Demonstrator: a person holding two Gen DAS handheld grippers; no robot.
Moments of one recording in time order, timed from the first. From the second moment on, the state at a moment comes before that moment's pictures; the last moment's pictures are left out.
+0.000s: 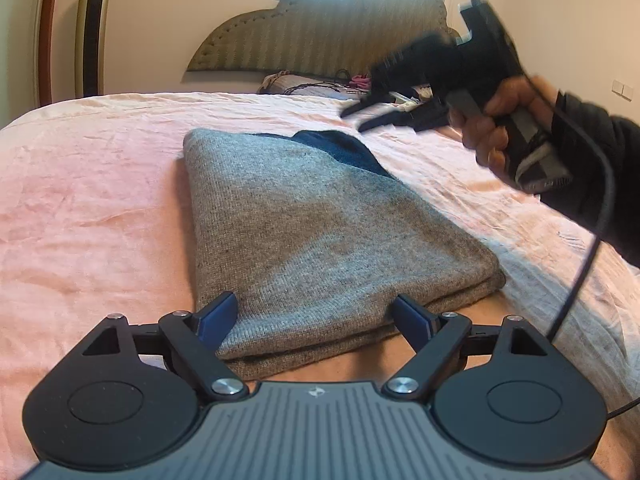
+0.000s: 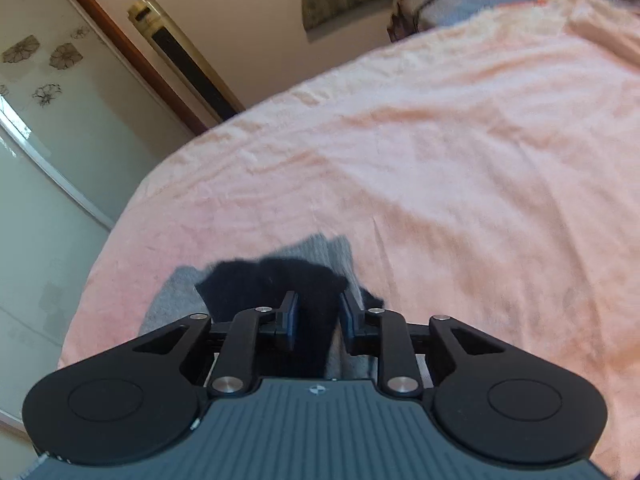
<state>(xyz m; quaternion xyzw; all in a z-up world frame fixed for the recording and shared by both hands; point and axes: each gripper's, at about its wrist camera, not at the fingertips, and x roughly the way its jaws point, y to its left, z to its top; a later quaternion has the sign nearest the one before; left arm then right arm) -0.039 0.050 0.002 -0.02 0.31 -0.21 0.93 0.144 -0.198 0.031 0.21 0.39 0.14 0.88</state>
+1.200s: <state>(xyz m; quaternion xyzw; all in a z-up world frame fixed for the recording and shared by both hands) 0.161 0.119 0.006 -0.26 0.43 -0.16 0.85 0.178 -0.202 0.017 0.22 0.45 0.16 0.85</state>
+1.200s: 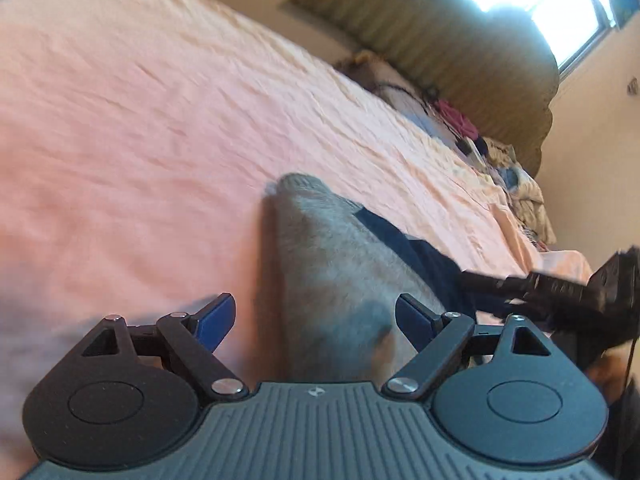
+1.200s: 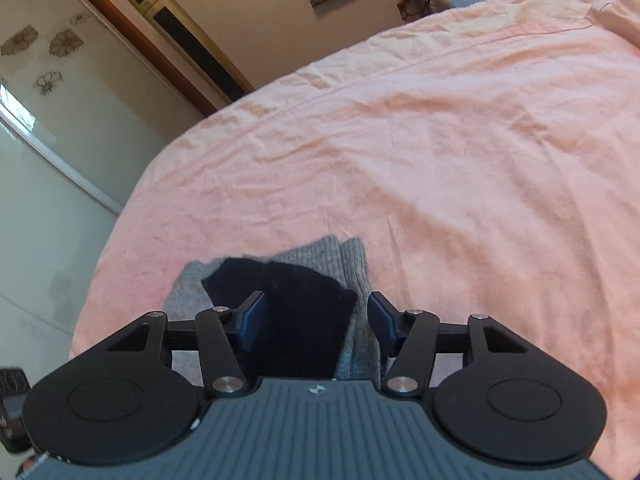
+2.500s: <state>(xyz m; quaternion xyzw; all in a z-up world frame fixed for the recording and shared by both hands) 0.082 0.054 0.041 -0.03 0.36 -0.14 0.92 0.090 -0.222 0.008 0.20 0.43 0.18 0.86</state>
